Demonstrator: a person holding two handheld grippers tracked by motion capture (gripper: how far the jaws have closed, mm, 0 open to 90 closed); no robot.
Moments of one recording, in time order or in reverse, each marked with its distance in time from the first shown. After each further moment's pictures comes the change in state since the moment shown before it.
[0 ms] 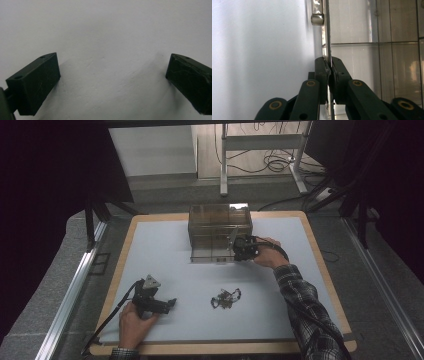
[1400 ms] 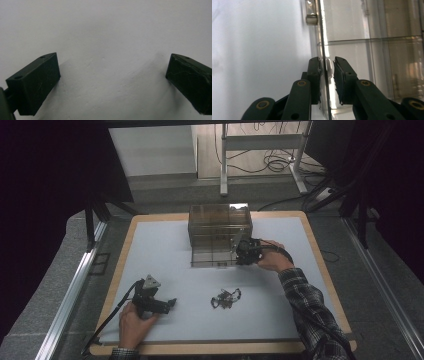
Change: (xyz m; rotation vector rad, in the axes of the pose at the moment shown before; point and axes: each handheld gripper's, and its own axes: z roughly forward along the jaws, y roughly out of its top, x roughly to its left) left arm 0.000 0.000 0.000 0.000 0.000 0.000; right arm 0.015 -0.009 -0.009 -0.041 -0.014 0.017
